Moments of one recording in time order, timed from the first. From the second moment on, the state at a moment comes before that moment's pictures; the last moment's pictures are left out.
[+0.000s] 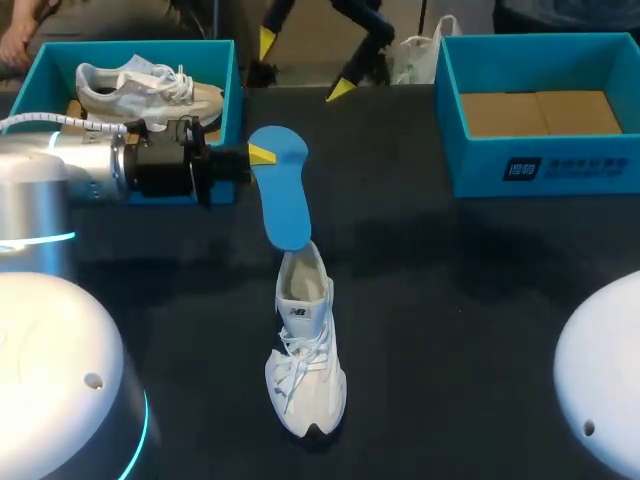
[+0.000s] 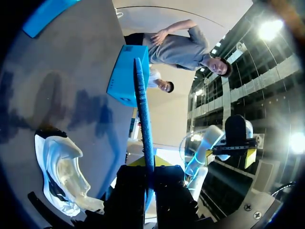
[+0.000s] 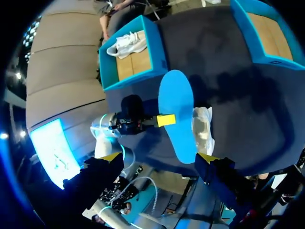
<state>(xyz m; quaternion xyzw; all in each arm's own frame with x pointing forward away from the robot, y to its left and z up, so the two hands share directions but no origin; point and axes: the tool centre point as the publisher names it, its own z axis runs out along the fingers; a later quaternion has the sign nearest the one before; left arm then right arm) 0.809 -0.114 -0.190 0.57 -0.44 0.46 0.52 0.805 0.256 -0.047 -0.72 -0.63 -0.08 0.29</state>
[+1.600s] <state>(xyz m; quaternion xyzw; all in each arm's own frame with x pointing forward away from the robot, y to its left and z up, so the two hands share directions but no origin) 0.809 -0.114 -0.190 0.57 -0.44 0.46 0.52 0.788 0.288 -0.036 -0.71 -0.69 -0.04 0.13</state>
